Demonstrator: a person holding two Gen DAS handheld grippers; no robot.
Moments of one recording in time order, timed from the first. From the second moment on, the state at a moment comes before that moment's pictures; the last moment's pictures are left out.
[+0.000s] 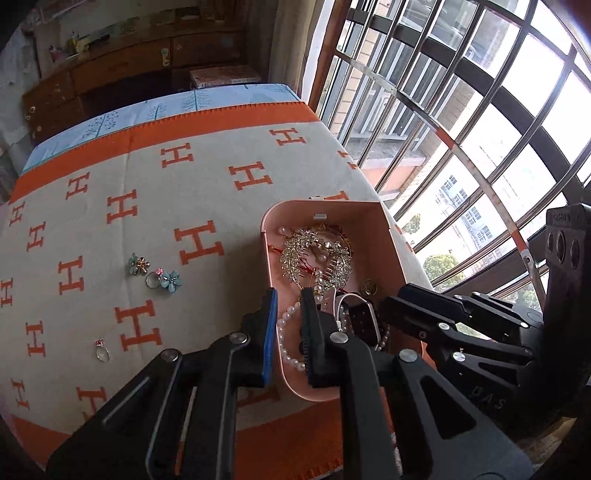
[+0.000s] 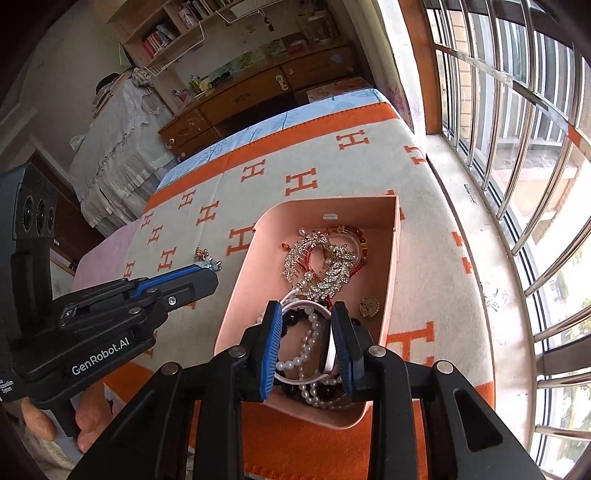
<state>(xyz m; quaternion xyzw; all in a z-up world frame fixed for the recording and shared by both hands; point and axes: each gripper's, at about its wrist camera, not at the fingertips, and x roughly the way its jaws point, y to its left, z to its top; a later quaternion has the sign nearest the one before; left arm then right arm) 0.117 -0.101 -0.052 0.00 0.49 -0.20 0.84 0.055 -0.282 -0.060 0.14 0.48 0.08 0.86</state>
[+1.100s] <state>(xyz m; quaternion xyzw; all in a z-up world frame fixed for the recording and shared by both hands) 0.118 0.101 -0.020 -0.07 0.47 -0.05 0.88 0.123 -0.131 -0.009 0.03 0.49 0.17 0.86</state>
